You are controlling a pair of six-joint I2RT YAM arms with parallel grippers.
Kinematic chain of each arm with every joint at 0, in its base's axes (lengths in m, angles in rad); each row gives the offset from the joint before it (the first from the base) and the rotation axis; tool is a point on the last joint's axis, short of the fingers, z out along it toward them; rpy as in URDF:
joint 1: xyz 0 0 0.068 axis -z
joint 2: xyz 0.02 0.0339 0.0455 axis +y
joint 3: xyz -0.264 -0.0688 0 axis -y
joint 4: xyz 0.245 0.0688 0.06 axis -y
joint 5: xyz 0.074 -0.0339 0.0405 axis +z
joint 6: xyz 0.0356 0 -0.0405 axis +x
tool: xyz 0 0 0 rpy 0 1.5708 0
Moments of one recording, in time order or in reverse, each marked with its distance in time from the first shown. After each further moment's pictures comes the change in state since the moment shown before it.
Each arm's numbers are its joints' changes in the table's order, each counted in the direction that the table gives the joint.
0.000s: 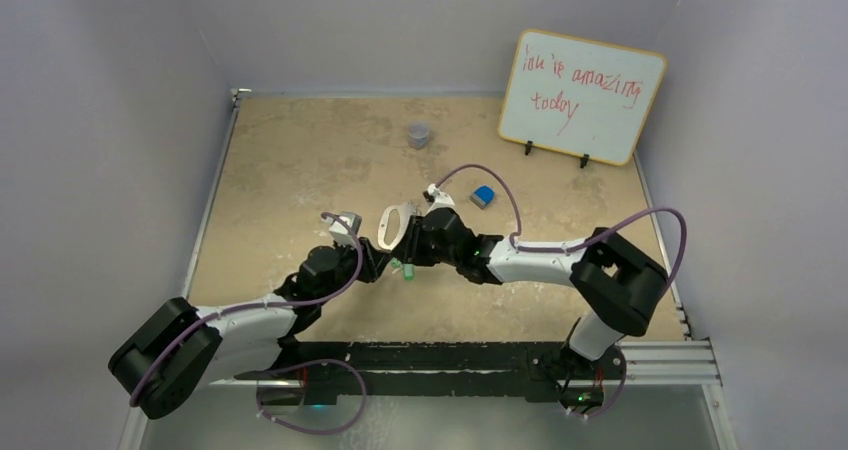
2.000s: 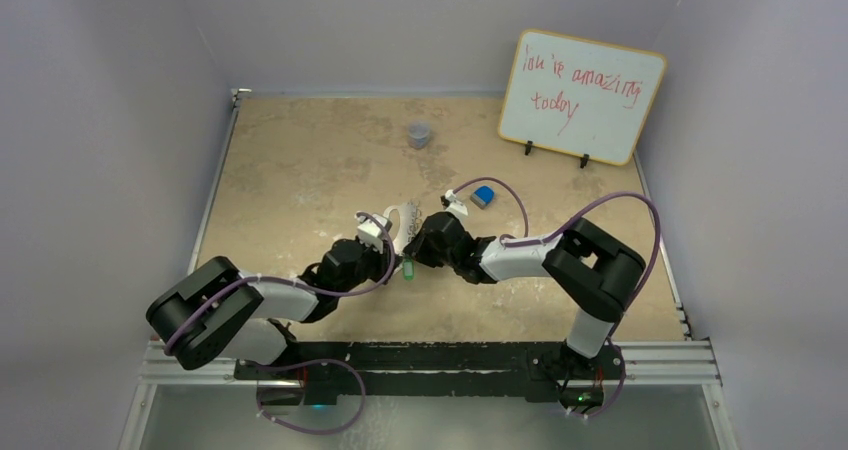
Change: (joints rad) left arm 0.064 0.283 0.096 0.082 -0.009 0.211; right arm 0.035 0.134 -0.043 0.066 -0.124 0.262
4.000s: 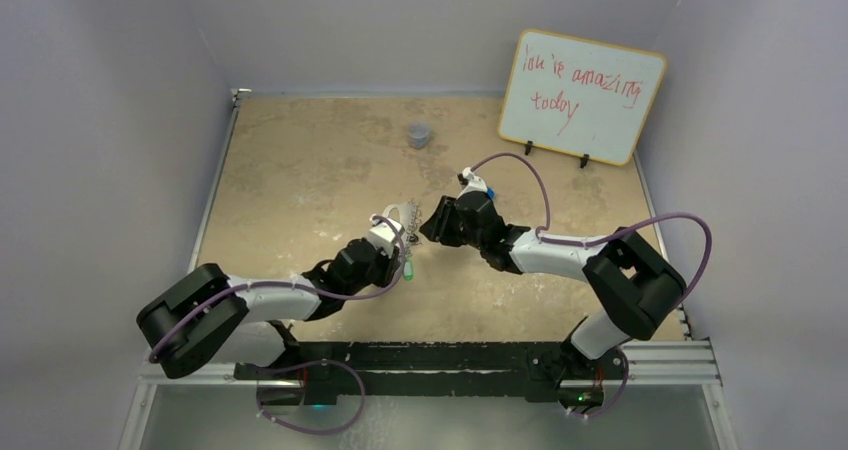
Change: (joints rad) left arm 0.088 -0.078 0.079 -0.285 0.142 0.086; right arm 0.164 -0.188 -0.066 0.003 0.130 -0.311
